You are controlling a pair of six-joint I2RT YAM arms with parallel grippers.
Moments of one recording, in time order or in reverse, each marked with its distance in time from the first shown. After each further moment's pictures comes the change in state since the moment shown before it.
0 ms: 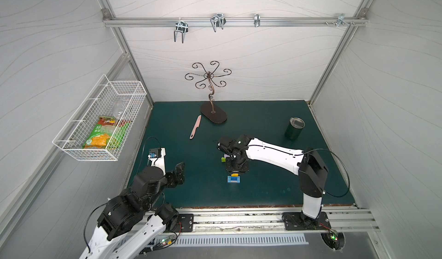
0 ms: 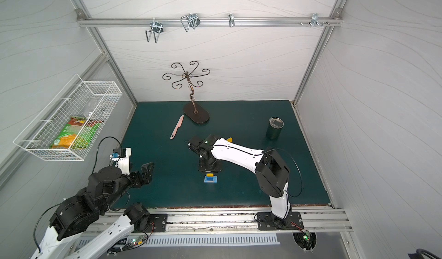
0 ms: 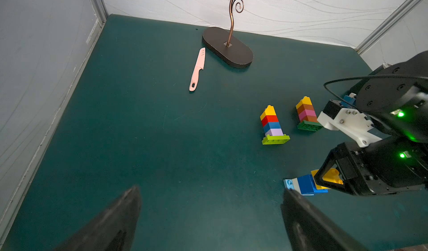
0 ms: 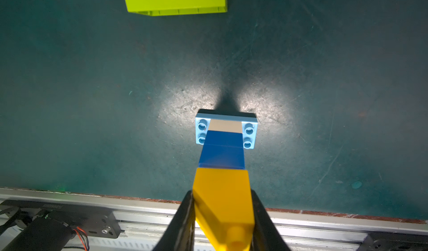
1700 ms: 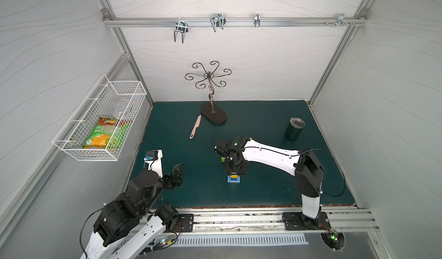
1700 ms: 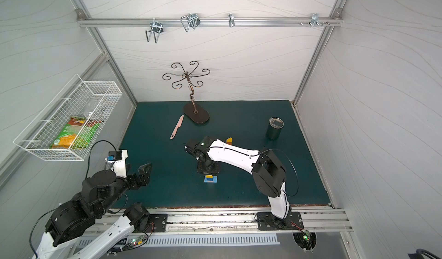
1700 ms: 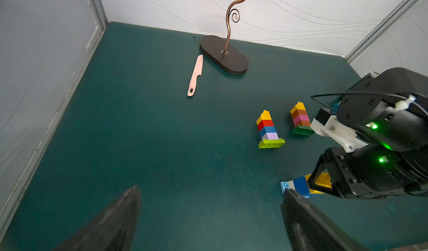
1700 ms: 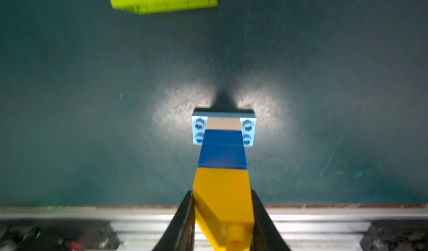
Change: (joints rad) left arm 0.000 -0.055 -0.004 0.002 0.002 0.008; right arm 0.039 0.037 0.028 -0.040 0.049 0.076
